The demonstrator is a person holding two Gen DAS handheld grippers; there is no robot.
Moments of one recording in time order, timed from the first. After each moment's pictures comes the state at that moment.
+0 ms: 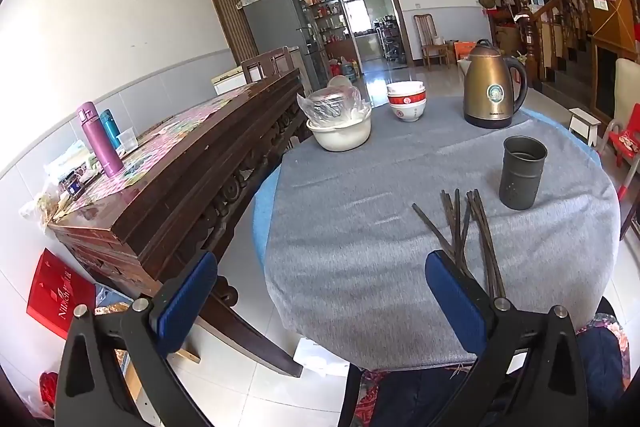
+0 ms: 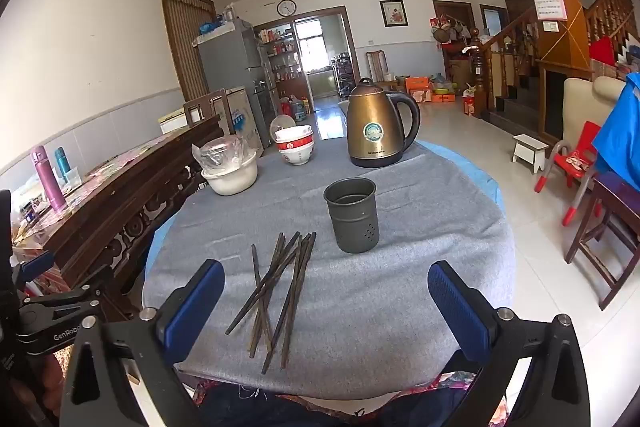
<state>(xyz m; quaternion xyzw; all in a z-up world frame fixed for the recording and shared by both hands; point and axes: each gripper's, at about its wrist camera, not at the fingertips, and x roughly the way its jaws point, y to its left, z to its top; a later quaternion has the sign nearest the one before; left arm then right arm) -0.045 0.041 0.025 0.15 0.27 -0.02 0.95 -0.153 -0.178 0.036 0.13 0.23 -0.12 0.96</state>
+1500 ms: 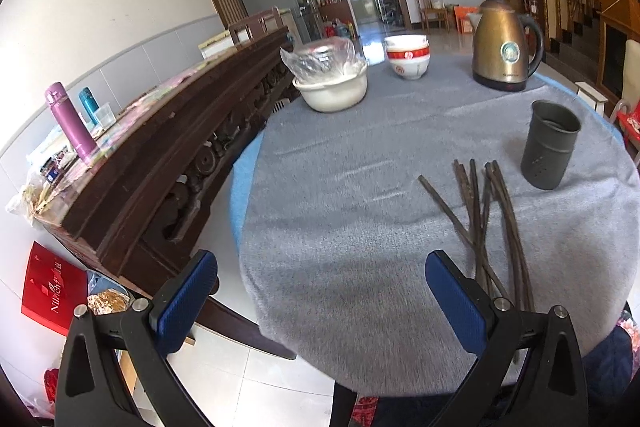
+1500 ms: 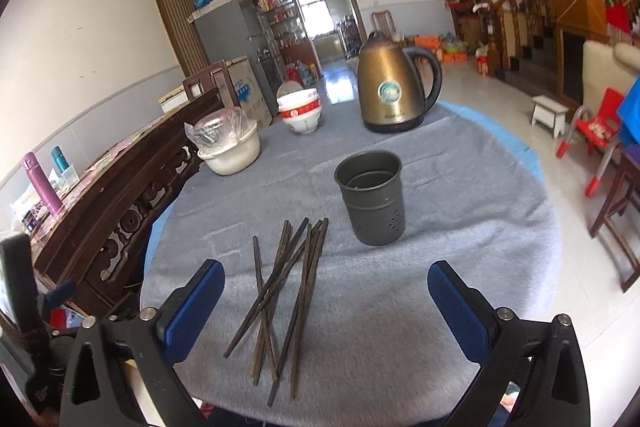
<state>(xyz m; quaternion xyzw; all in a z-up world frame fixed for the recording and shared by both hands) 0.034 0.023 -0.025 0.16 0.35 -0.02 0.92 -0.059 -0.205 0.004 0.17 0.29 -0.08 0.94</state>
